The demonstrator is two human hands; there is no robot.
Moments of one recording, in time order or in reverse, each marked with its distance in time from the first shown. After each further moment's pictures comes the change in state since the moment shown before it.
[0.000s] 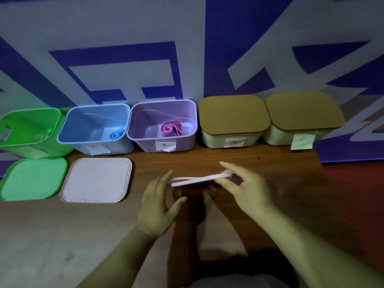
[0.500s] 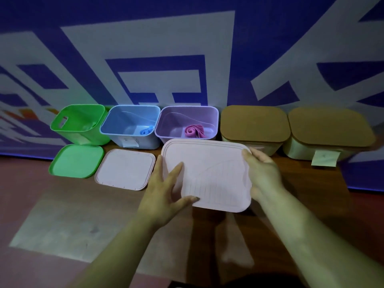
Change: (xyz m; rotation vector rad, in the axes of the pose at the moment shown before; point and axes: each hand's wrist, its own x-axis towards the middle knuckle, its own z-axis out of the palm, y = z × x) left_hand -0.018 0.051 -0.052 0.240 -0.073 -0.198; right_hand 0.044 -0.031 -0.001 0.798 0.170 0.642
